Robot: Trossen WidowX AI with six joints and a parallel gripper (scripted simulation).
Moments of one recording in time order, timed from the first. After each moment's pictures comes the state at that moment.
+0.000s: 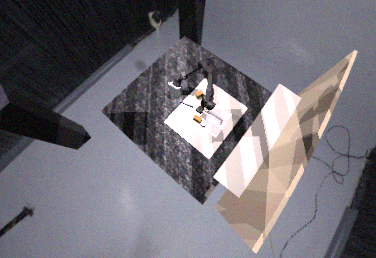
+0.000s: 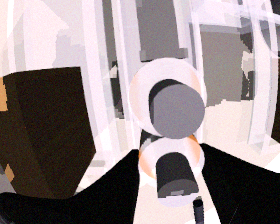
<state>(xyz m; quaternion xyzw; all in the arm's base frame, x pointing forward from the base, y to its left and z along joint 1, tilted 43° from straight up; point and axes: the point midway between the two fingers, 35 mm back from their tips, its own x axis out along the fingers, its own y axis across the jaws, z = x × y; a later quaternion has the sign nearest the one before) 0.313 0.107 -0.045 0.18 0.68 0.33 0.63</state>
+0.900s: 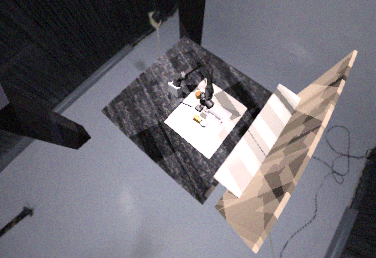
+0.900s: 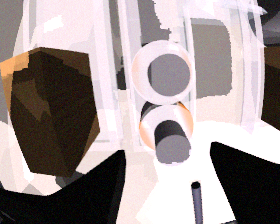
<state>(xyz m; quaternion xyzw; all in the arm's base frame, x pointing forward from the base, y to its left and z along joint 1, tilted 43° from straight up) 0.305 0.092 -0.031 0.18 0.68 0.33 0.63</state>
